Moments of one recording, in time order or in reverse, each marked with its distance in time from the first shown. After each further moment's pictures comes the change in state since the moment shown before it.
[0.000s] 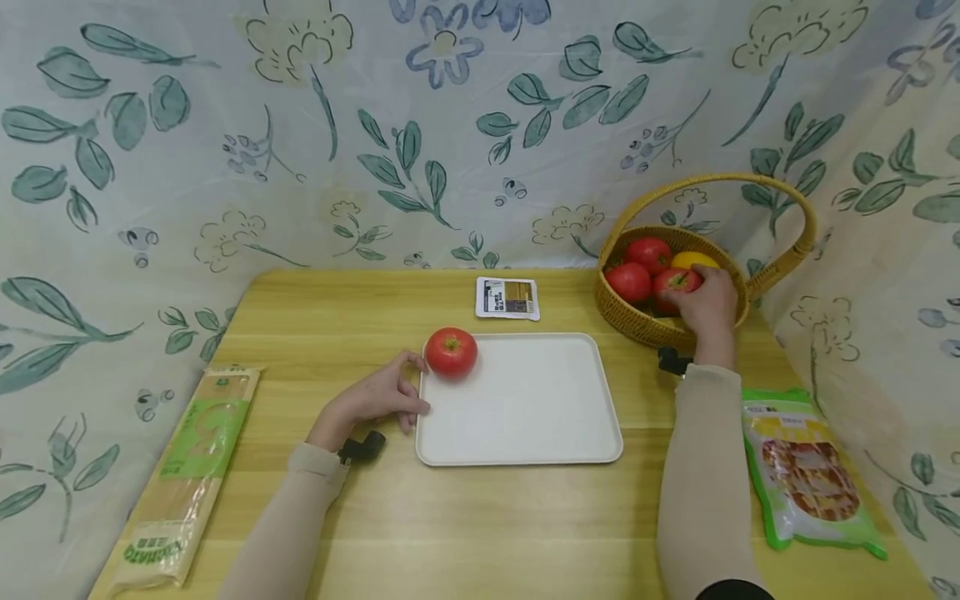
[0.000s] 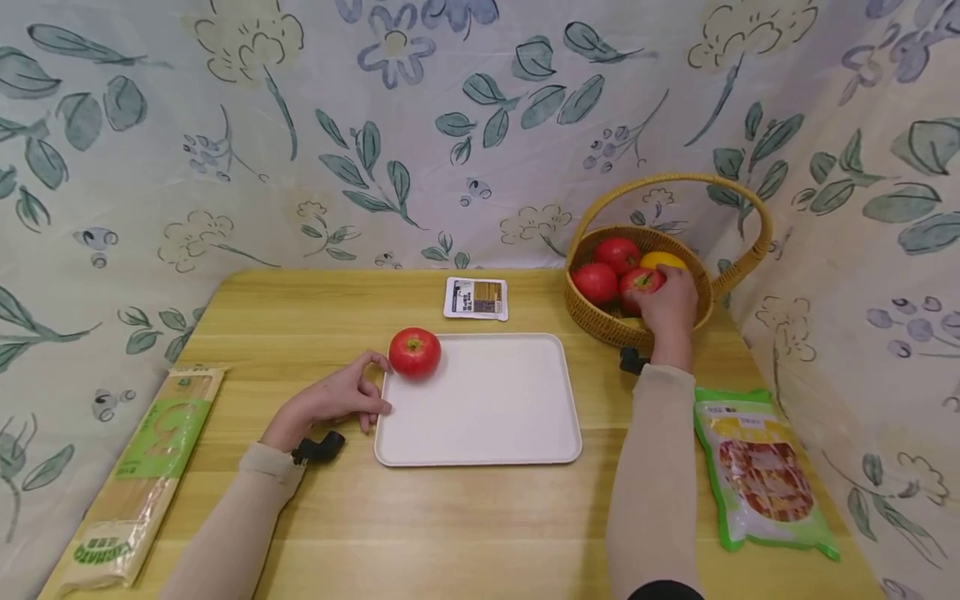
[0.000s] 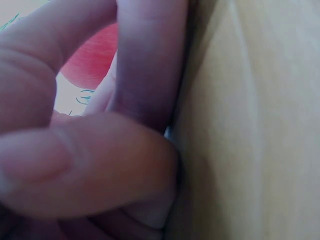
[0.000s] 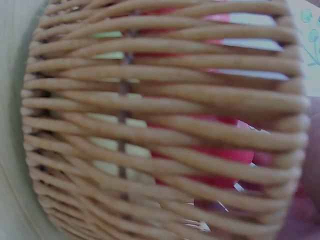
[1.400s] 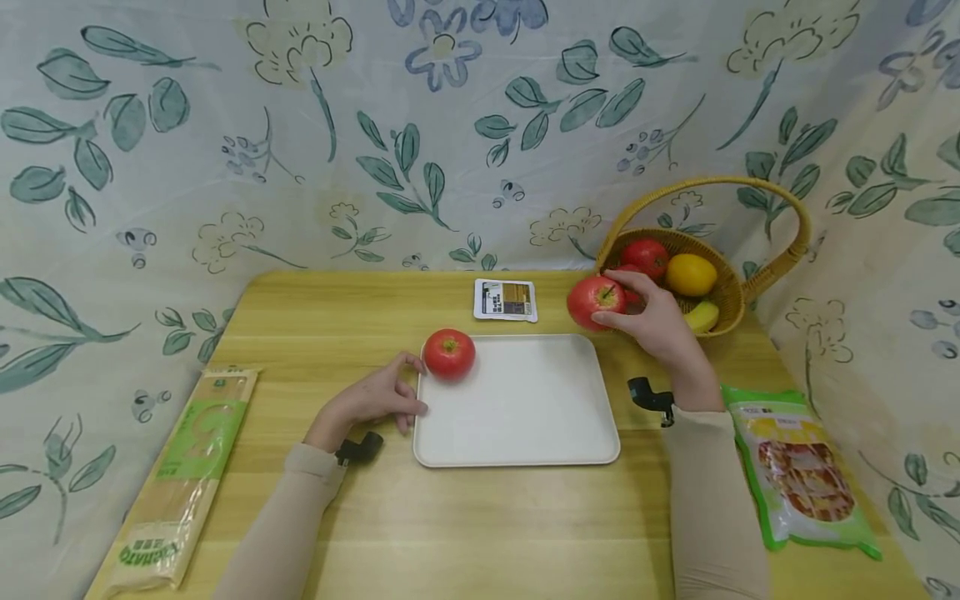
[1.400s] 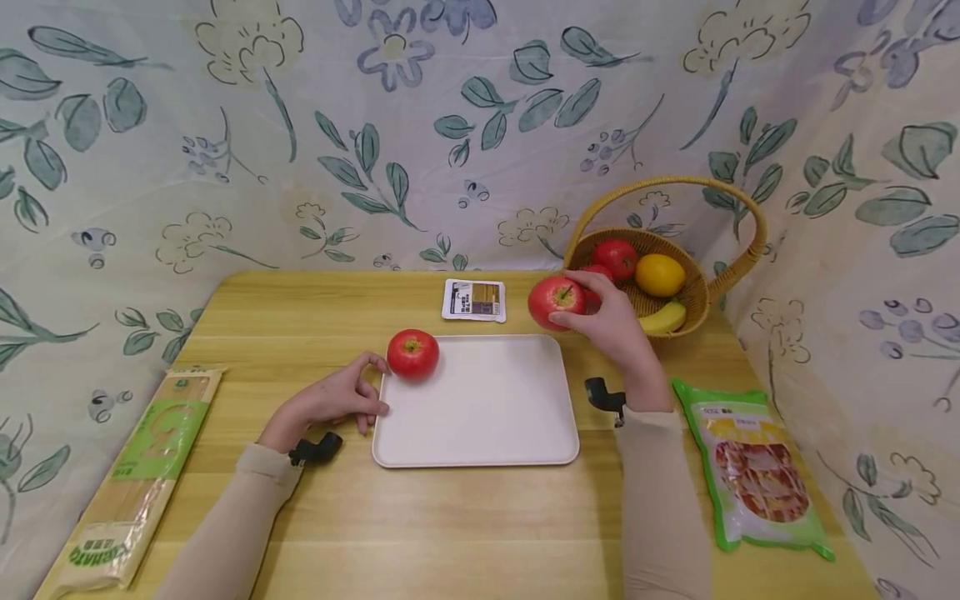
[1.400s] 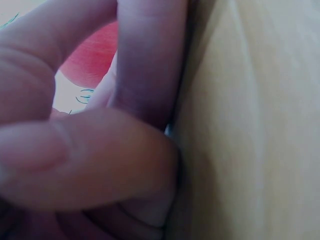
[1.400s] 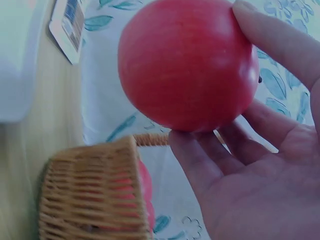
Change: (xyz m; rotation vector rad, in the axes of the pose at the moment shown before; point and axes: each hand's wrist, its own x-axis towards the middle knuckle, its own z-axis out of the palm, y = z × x) left_hand -0.001 0.000 -0.001 -0.010 -0.009 -0.012; right_hand -0.078 -0.072 0.016 0.319 -0.326 -0.288
